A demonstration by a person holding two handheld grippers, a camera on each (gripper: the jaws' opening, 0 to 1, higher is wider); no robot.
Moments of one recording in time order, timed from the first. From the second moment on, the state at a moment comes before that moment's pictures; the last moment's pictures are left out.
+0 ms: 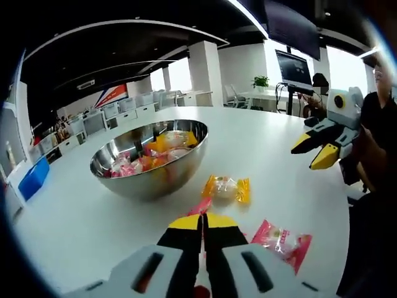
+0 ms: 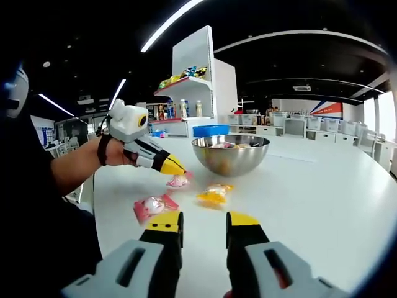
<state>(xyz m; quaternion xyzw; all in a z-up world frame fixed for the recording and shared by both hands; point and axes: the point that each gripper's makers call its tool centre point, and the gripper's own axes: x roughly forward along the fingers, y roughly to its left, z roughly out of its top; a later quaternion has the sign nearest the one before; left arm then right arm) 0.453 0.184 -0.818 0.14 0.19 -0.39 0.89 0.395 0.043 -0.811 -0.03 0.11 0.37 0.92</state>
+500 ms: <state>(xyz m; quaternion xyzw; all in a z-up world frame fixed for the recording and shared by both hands) 0.456 0.192 -0.813 0.14 0.18 -0.40 0.89 0.394 0.045 -0.813 -0.02 0.11 0.37 0.92</state>
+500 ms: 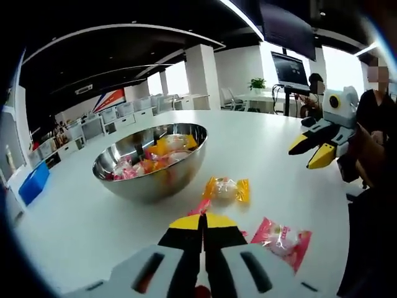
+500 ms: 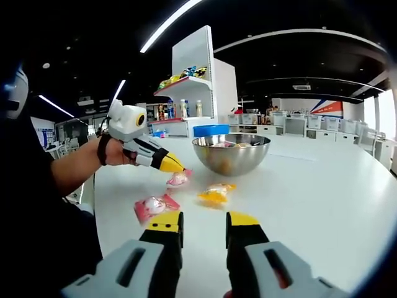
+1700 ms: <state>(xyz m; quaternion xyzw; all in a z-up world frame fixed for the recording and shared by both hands) 0.514 0.198 -0.713 0.10 0.13 -0.42 0.89 0.389 0.044 -0.814 -0.02 0.12 0.37 0.92</state>
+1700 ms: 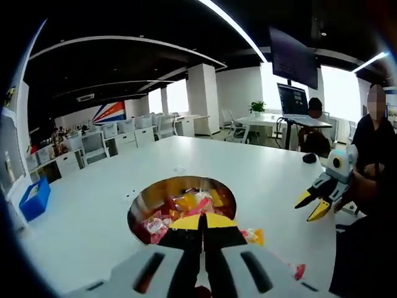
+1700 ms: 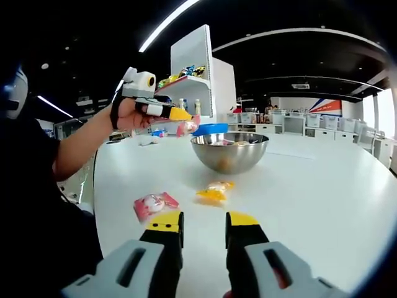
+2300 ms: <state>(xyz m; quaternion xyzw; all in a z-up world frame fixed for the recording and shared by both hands) 0.564 0.177 -0.713 0.13 0.14 -0.40 0.90 0.380 0.045 -0.816 -0.02 0.12 0.37 0.92</state>
